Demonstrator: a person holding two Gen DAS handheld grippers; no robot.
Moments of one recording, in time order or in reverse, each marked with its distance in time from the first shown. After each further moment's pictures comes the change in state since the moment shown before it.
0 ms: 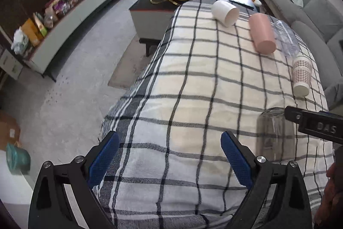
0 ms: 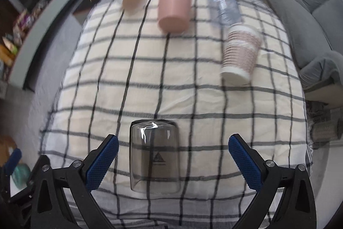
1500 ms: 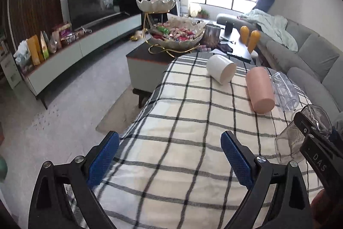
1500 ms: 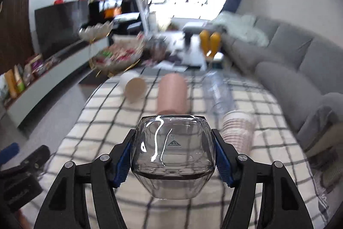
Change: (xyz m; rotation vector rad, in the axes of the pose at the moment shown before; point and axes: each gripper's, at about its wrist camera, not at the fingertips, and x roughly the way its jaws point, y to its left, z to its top) left arm 0.025 -0.024 0.029 -0.083 -0.410 -0.035; right arm -0.029 -0.023 0.009 0.009 -0.739 -0.049
